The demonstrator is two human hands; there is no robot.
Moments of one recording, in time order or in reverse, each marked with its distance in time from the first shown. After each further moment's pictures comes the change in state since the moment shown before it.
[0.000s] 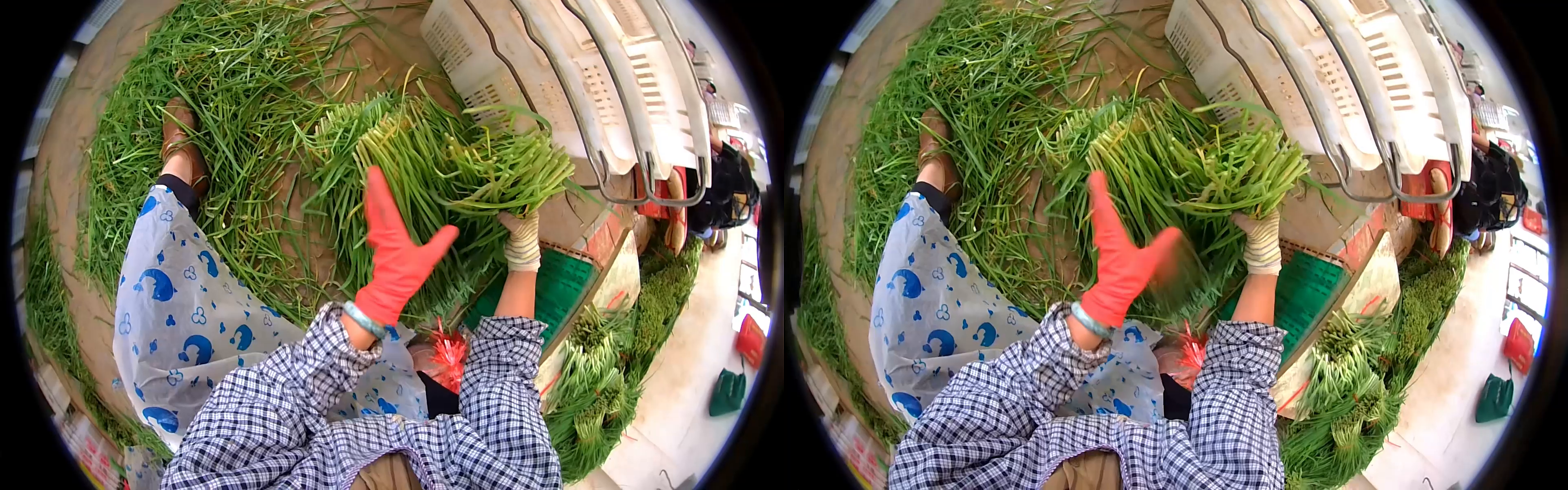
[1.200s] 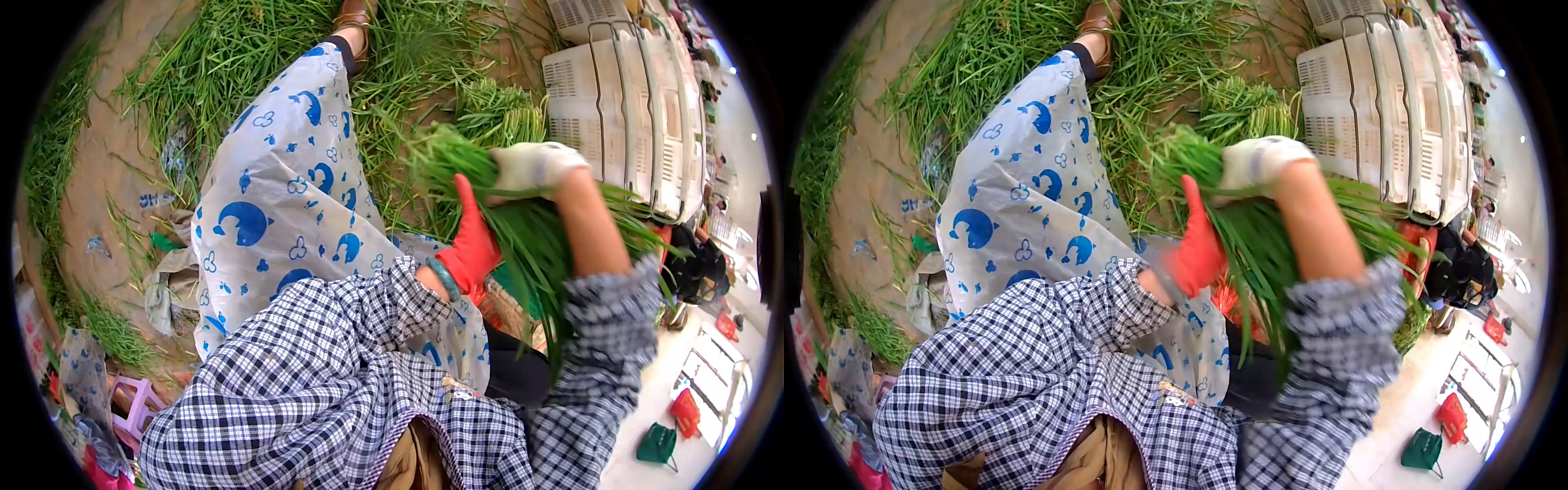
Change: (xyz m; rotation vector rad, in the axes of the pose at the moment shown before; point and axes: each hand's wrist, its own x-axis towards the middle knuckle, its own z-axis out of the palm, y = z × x) left_hand -0.084 0.045 -0.108 -2.200 -0.267 -0.725; right_hand -0.127 -0.302 0.264 -1.868 -1.280 0.022
